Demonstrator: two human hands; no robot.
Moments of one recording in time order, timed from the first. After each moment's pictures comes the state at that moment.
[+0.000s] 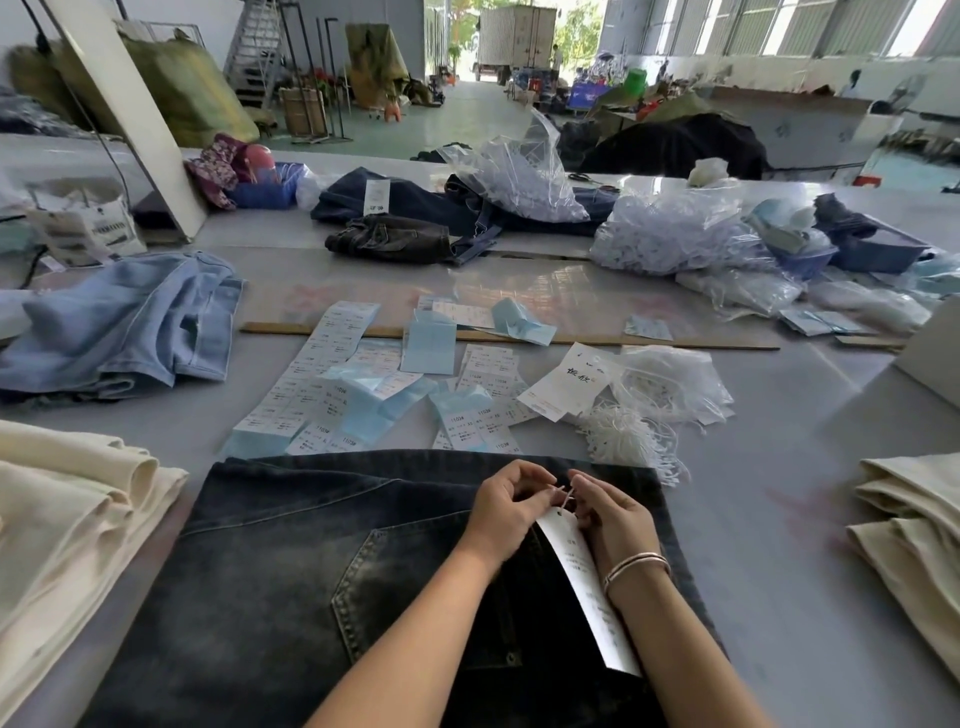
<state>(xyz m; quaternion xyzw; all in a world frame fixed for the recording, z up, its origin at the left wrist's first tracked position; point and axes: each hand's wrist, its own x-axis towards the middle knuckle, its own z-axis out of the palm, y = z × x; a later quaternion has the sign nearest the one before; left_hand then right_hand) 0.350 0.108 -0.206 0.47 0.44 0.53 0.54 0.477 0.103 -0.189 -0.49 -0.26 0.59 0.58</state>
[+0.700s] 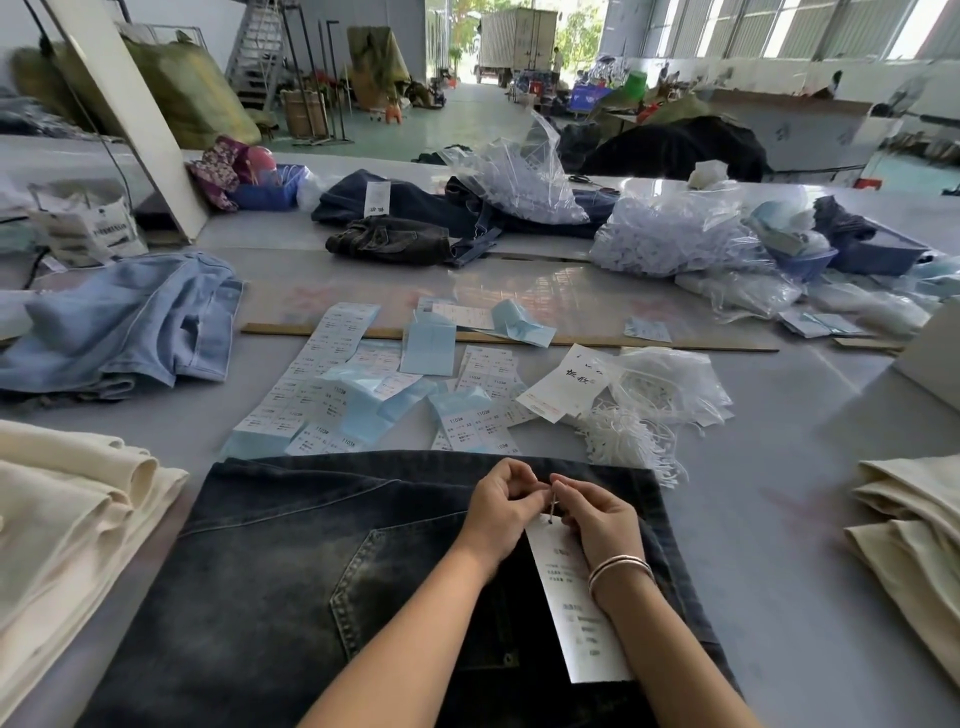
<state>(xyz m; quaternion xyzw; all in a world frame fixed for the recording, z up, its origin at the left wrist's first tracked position) 0.349 0.111 -0.211 0.44 0.45 0.54 0.56 0.468 0.099 -0.189 -0.52 -0.39 0.52 0.55</state>
